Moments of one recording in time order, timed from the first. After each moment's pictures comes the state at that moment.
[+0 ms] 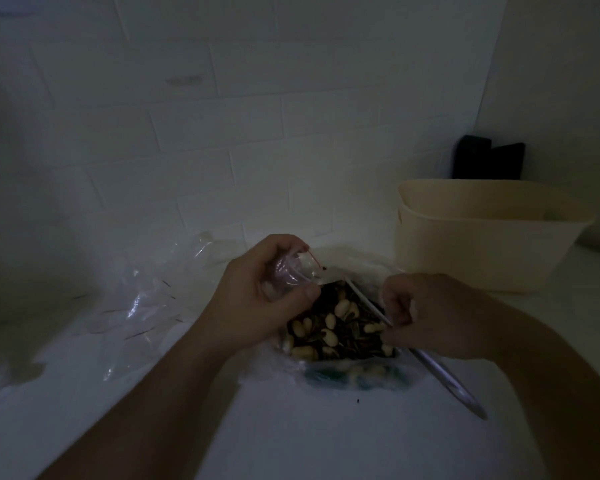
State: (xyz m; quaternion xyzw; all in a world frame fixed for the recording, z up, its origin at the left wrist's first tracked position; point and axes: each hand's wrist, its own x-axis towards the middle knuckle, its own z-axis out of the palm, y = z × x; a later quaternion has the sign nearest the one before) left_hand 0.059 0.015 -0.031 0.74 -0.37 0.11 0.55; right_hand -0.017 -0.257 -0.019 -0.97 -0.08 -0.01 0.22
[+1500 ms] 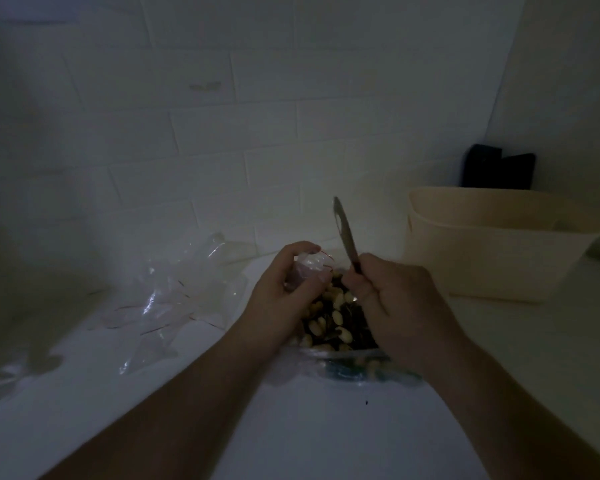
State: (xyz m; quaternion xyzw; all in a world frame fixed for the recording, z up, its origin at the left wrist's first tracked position) left_hand 0.058 -0.009 -0.051 0.69 -0.21 -0.01 0.70; right_hand -0.015 -0.181 -0.017 -0.90 -0.15 -0.31 0.26
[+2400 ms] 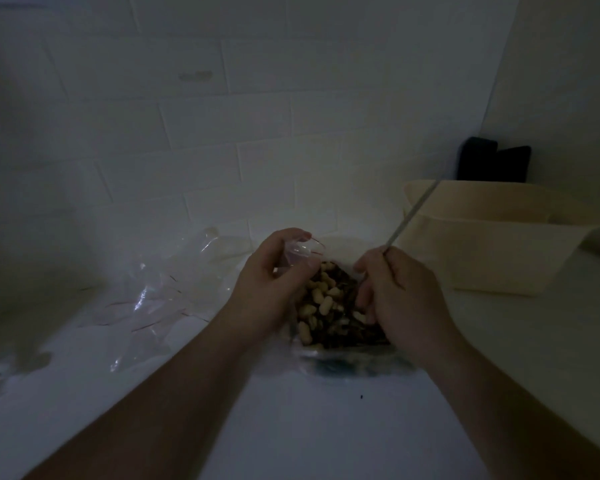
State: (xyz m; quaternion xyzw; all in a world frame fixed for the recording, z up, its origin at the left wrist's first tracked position) left_hand 0.064 -0.006 -0.042 0.67 -0.21 0.01 0.71; right_hand -0.011 -0.181 -0.023 -0.83 0.04 -0.24 0.51
